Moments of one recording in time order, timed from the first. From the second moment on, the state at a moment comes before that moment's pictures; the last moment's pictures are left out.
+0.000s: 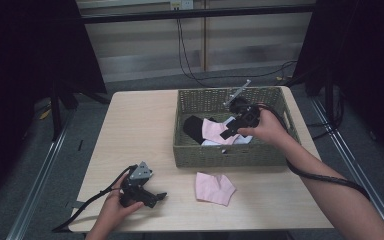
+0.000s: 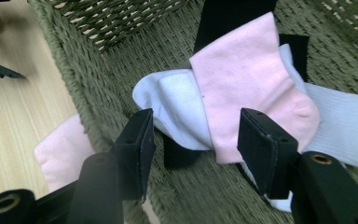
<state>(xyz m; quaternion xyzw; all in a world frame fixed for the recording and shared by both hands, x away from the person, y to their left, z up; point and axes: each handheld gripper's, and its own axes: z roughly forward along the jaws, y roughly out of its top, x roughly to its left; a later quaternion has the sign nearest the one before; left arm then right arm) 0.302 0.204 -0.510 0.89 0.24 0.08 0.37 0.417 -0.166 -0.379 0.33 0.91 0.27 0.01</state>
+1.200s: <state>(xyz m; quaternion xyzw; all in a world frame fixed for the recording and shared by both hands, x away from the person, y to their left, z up) 0.302 0.204 -0.510 0.89 0.24 0.08 0.37 0.467 -0.162 -0.439 0.39 0.89 0.23 0.03</state>
